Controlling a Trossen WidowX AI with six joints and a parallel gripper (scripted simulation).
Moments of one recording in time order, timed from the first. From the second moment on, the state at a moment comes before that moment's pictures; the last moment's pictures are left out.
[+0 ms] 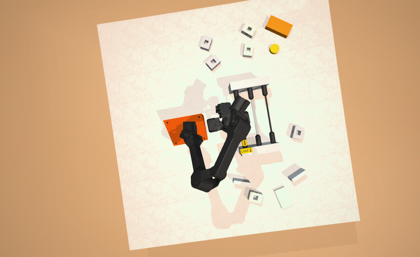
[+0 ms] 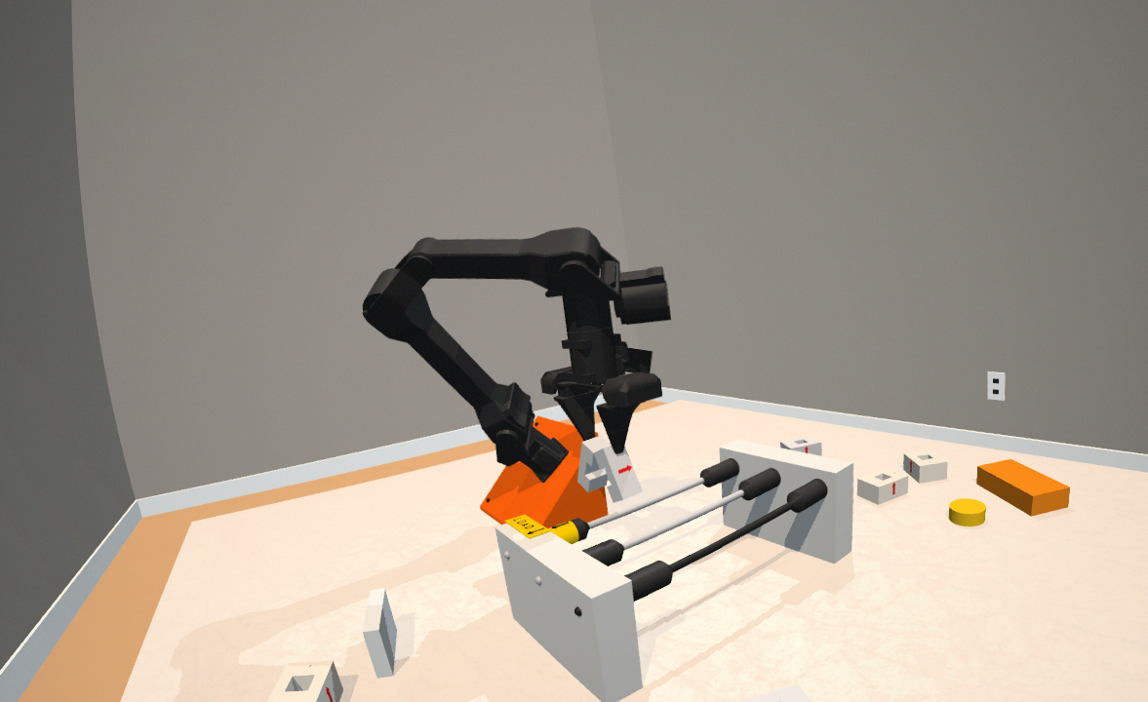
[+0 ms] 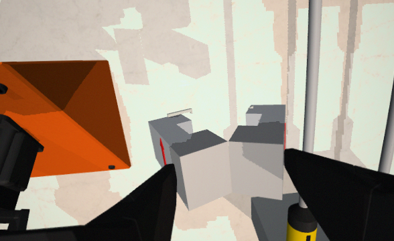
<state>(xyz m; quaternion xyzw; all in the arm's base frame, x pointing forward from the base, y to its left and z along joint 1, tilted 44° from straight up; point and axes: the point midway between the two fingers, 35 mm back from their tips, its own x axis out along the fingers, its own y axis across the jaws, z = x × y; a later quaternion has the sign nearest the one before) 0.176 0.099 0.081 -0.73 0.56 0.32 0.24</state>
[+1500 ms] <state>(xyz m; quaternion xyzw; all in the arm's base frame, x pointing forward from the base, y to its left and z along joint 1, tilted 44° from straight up) 0.197 0.122 0.102 -0.44 0.64 -0.08 0.62</state>
